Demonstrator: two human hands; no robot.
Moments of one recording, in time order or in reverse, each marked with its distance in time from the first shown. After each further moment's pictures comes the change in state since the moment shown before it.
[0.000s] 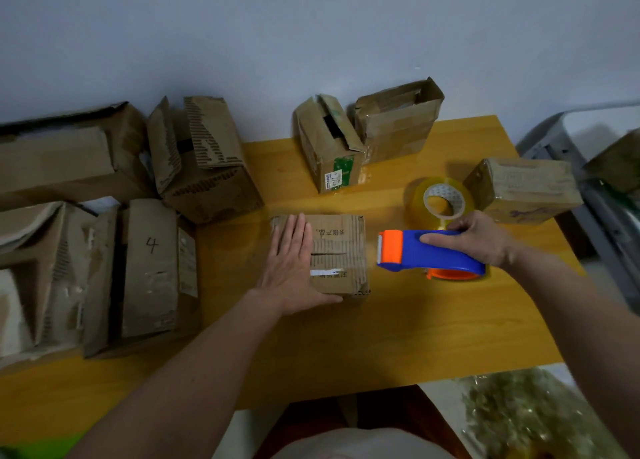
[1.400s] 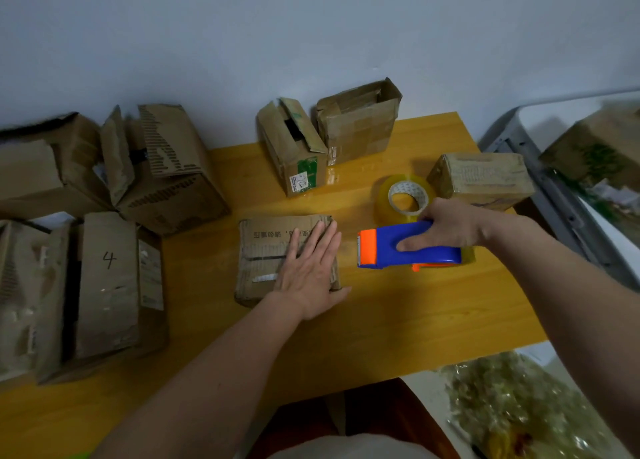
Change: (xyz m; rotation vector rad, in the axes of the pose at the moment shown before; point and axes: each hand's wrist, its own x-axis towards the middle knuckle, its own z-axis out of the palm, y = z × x) left_hand 0.027 0.074 0.012 0.088 0.099 0.191; right_hand -0.010 -0.017 -0.037 -0.419 -0.187 0.016
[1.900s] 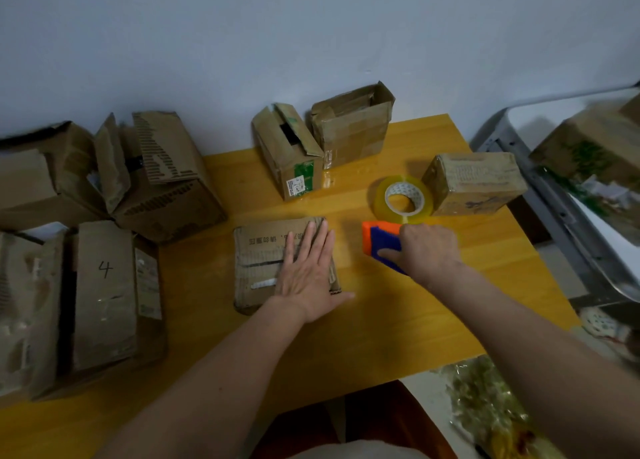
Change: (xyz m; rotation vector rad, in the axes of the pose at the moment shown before) left_hand -0.002 0.000 -0.002 -0.022 -0.041 -0.068; right_hand 0.002 -0.029 0.073 -0.526 0.521 0.144
